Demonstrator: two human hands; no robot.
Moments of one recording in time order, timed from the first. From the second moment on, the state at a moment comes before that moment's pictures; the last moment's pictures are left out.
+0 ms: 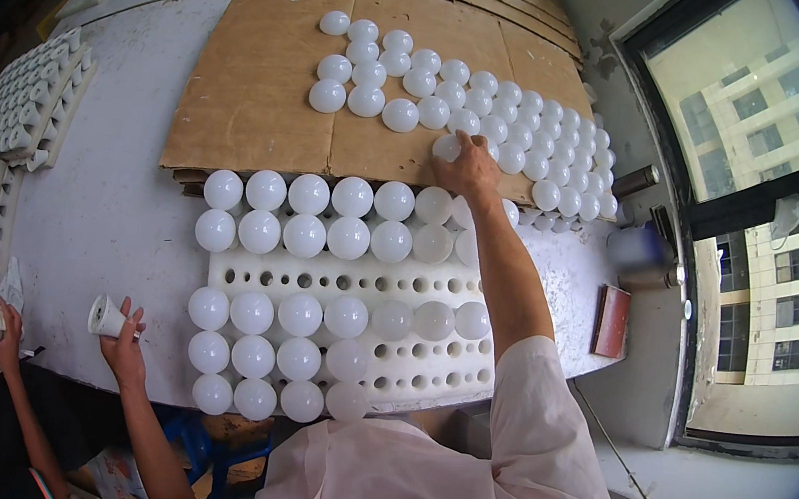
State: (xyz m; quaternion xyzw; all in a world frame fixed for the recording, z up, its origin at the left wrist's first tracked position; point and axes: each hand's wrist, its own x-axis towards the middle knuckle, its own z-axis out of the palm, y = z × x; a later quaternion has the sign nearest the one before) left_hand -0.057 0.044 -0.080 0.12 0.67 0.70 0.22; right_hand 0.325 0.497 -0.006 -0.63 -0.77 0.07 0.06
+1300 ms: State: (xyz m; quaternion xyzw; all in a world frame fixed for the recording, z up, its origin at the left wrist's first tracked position) left_hand 0.215 0.111 0.038 0.43 0.50 0.39 0.64; right_hand 0.434 0.236 0.031 -0.12 -0.80 0.56 0.16
